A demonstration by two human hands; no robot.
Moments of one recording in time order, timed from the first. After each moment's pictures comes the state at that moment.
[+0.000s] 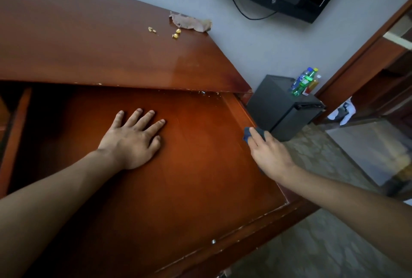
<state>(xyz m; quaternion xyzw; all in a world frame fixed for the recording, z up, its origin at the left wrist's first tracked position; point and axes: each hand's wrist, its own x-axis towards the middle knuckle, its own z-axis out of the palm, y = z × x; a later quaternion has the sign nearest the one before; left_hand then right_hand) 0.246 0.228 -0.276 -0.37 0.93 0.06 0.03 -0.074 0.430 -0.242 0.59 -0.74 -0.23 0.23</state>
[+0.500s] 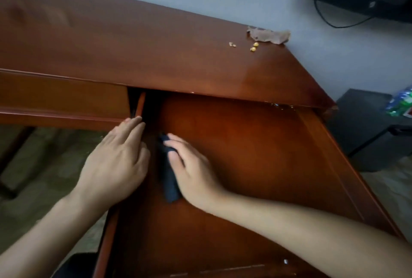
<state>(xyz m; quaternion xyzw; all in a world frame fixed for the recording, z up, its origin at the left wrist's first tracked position) 0.422 0.283 -0.248 -0.53 0.81 0.08 -0.23 0.238 0.321 -0.277 0.70 -0.57 0.39 -0.19</state>
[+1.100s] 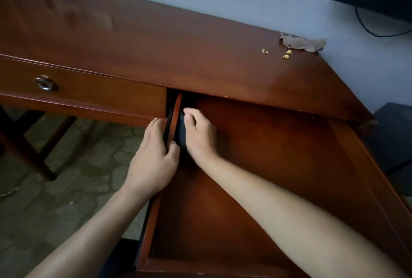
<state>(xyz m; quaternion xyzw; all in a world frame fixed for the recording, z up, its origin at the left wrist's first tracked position) 0.422 0.290 -0.251 -0.62 0.65 0.30 -0.32 0.297 0.236 -0.263 0.57 -0.66 0.44 -0.23</state>
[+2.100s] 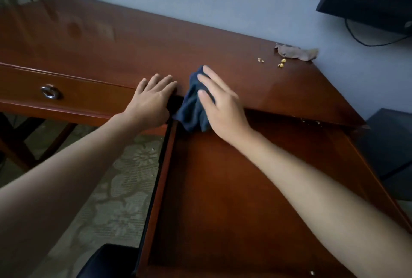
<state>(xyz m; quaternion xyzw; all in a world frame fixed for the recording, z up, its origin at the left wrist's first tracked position) 0.448 0.158 -0.209 -0.53 0.83 0.04 -0.14 0.248 0.223 -0.181 0.76 -0.54 0.36 -0.04</state>
